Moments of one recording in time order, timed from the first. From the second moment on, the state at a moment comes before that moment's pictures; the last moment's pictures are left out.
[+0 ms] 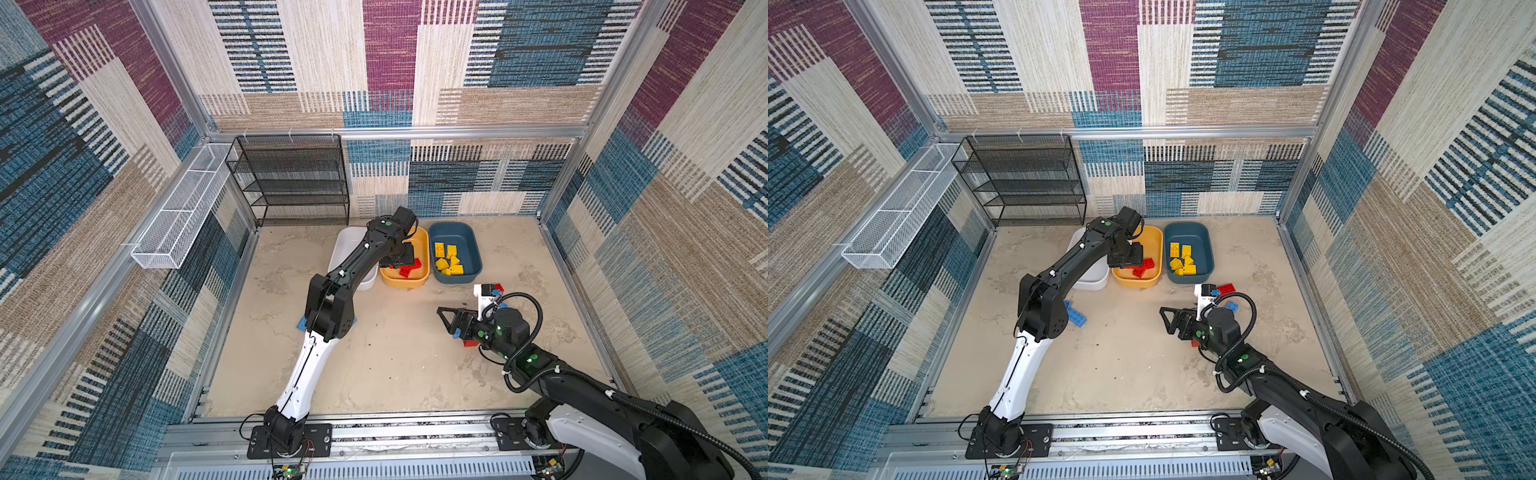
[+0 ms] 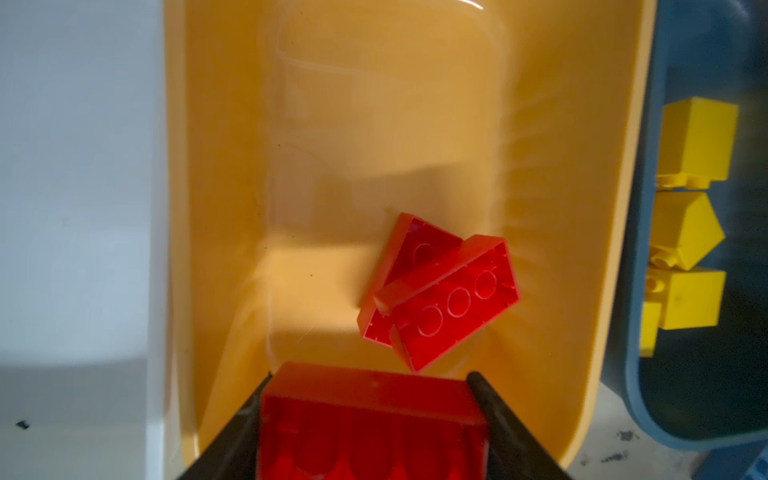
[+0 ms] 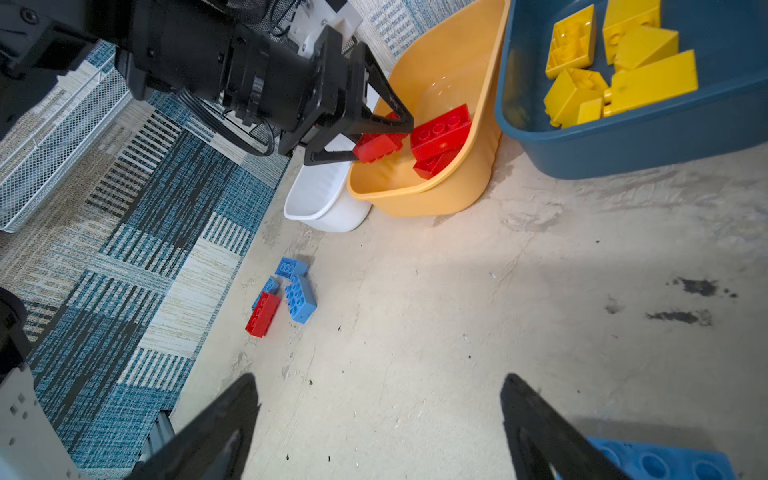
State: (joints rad) left arm -0.56 2.47 2.43 -1.14 -0.04 -0.54; right arm 0.55 0.97 0.30 0.35 -0.15 0.71
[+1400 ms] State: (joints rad) left arm -0.69 1.36 1.15 -0.62 -0.12 -0.45; right arm 0.55 1.08 0.56 -0.34 0.09 0.58
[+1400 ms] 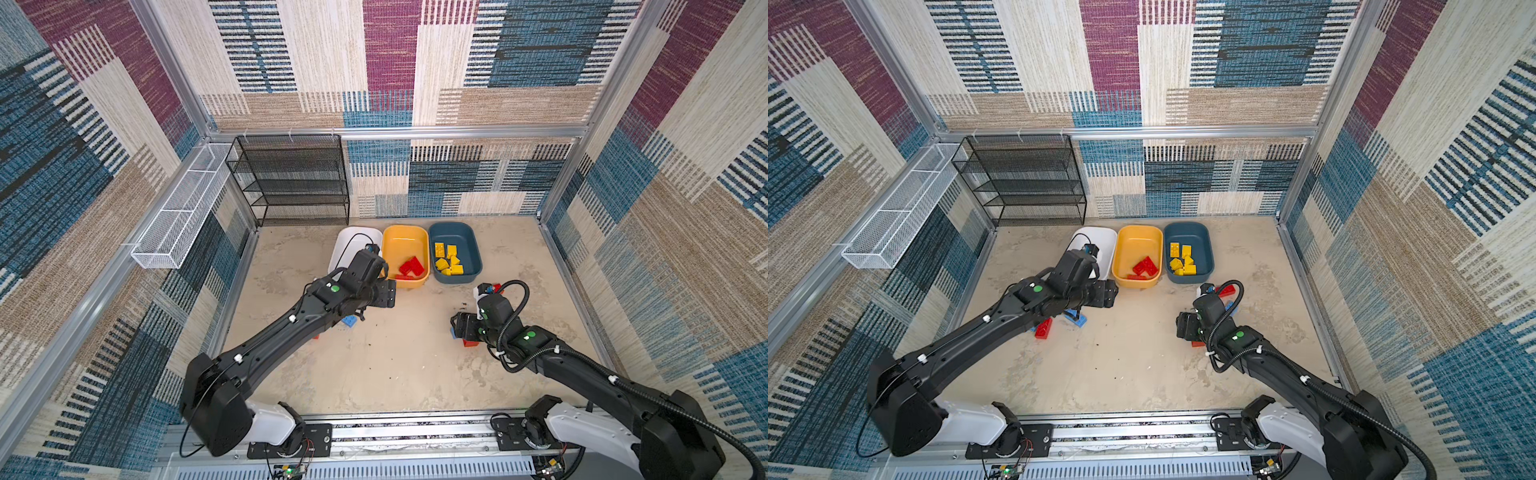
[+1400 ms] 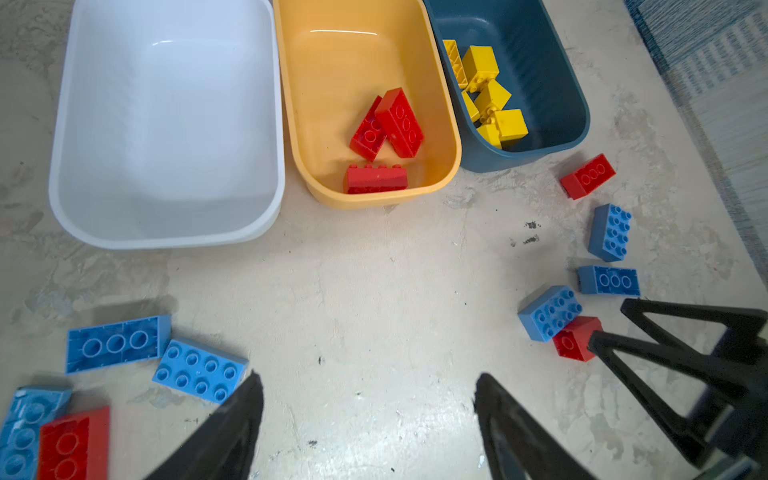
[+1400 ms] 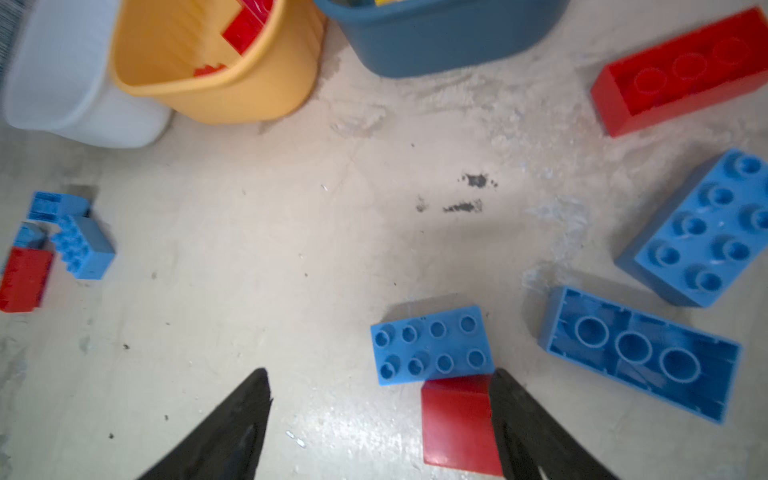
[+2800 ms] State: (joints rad) left arm -0.69 0.93 0.51 -0.32 -0.09 -0.55; right arm 0.65 1.35 0.71 -0.59 0.18 0.67
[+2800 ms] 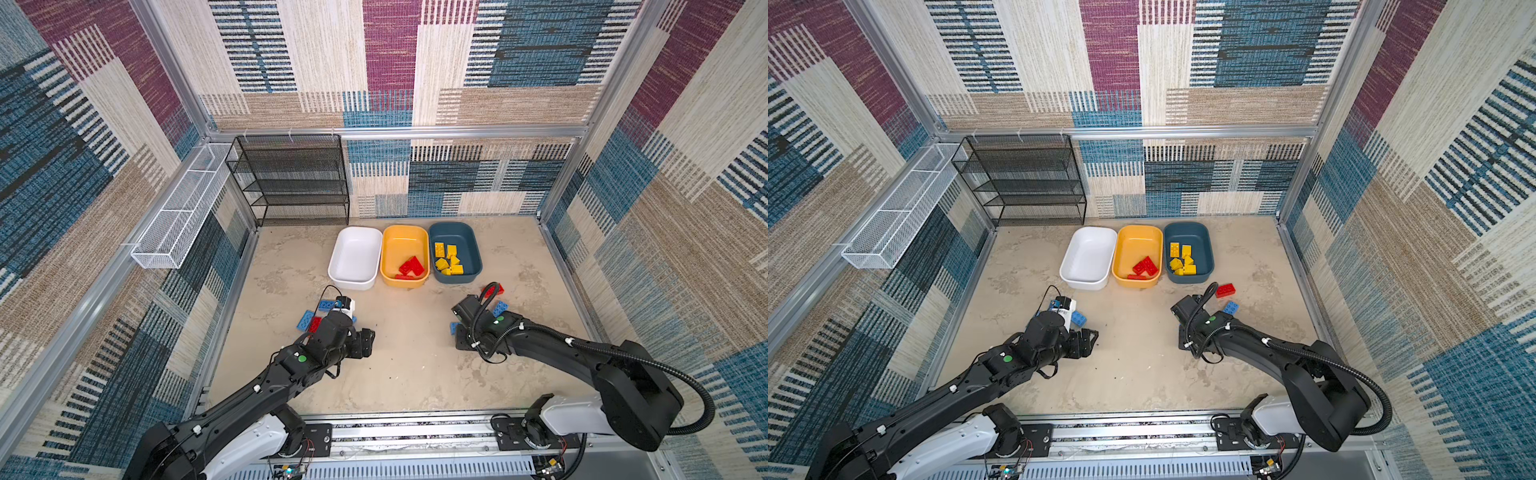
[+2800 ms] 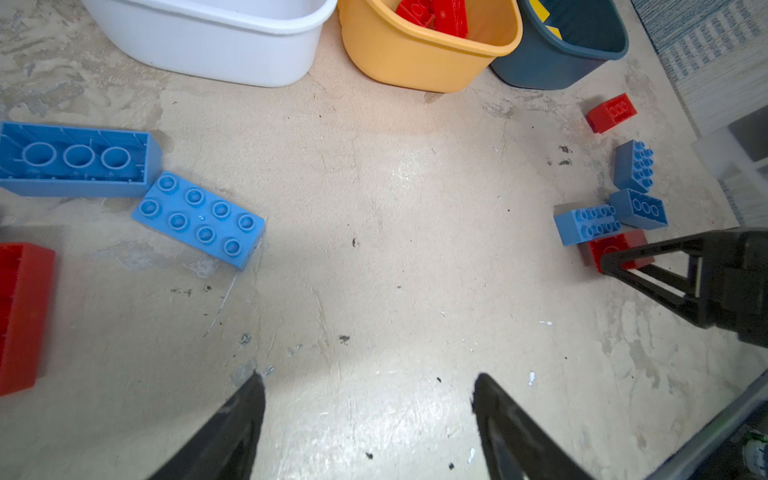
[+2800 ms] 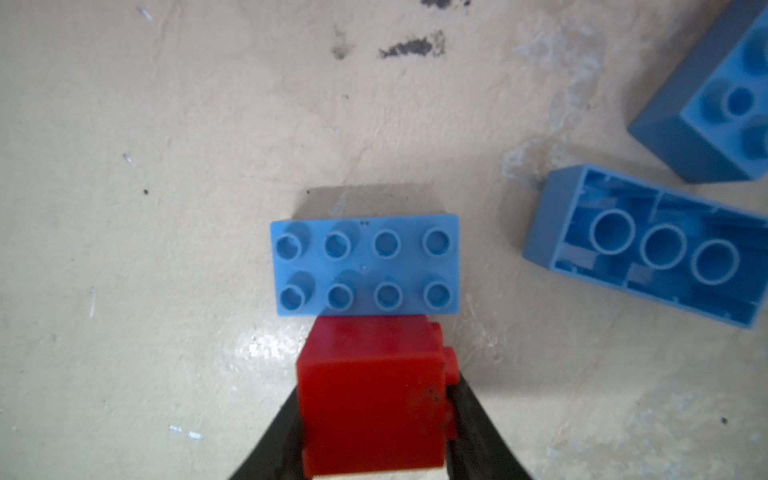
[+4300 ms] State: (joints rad) left arm -0.66 0.92 0.43 -0.28 -0.15 -0.55; right arm 0.58 2.31 2.15 -0.86 0.05 0.41
